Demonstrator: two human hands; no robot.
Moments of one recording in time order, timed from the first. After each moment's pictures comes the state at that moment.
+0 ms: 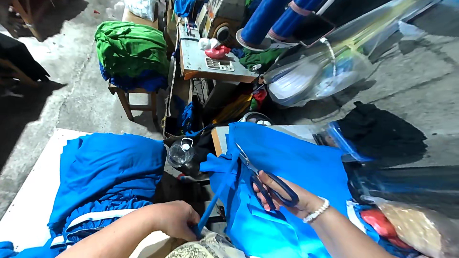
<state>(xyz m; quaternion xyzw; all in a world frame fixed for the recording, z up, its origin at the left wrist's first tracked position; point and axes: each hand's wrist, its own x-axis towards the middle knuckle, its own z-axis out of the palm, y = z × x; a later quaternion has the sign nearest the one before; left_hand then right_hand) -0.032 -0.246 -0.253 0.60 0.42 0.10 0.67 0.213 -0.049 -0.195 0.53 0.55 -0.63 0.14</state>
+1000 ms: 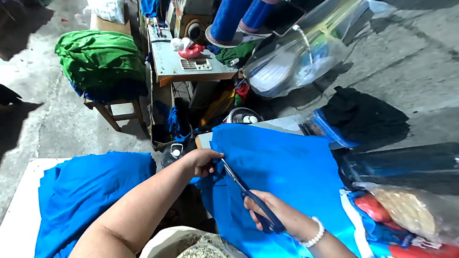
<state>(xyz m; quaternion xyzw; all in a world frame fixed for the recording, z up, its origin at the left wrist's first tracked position) -0.011 -0.061 -0.254 0.12 0.50 0.35 0.79 0.223 -0.061 -0.199 0.55 0.56 -0.59 0.16</state>
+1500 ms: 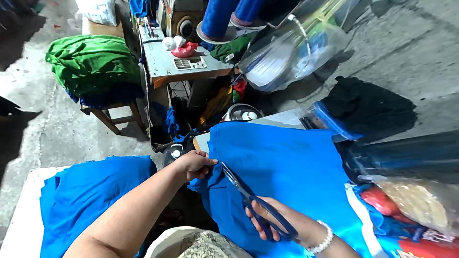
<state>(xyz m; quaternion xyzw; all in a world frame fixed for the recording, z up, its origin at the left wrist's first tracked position) -0.019 -0.070 -0.256 0.18 0.52 0.34 0.76 0.237 -0.062 -0.202 0.52 0.51 -0.67 0.15</state>
